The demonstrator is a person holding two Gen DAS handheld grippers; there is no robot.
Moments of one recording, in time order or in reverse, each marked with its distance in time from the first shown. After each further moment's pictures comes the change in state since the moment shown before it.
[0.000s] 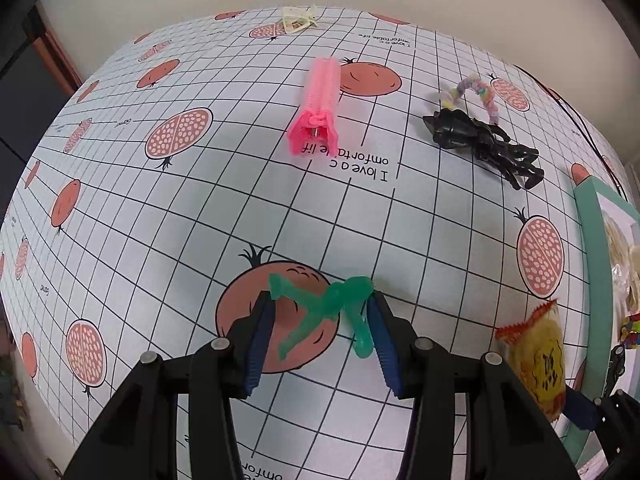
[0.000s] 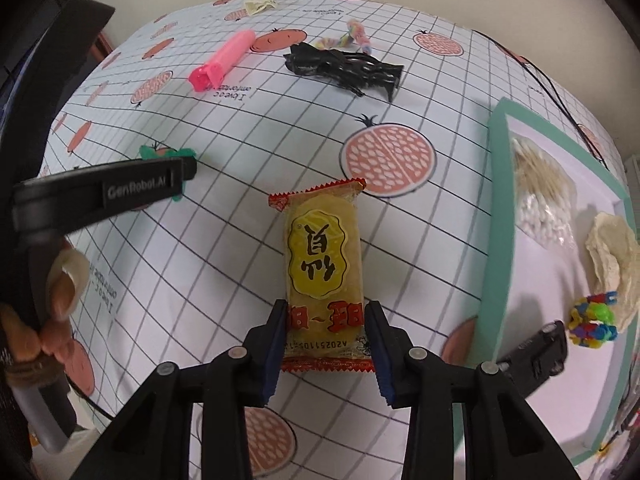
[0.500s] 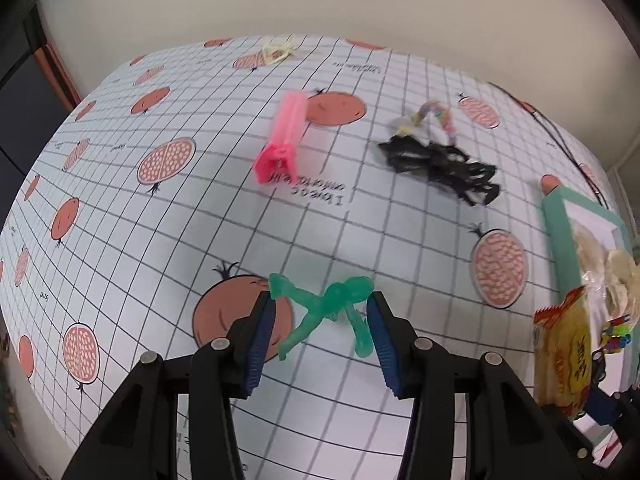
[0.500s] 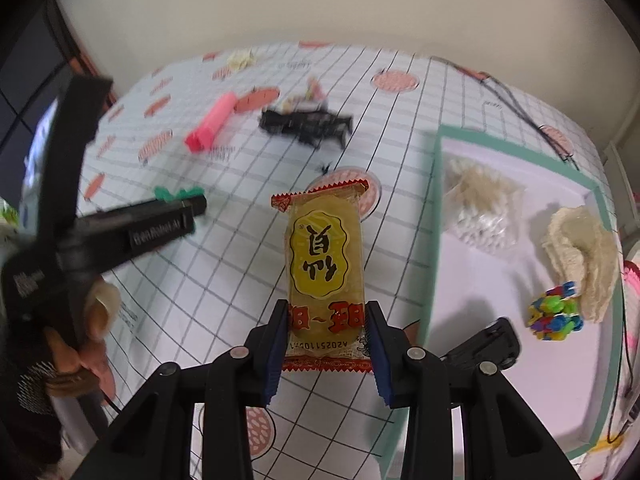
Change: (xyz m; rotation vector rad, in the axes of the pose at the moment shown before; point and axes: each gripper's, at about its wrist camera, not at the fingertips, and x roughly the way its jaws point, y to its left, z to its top) left arm -0.020 -0.018 -0.001 0.014 -0.092 -0.033; right arm -0.047 -0.037 -0.006 0.095 -0.166 0.052
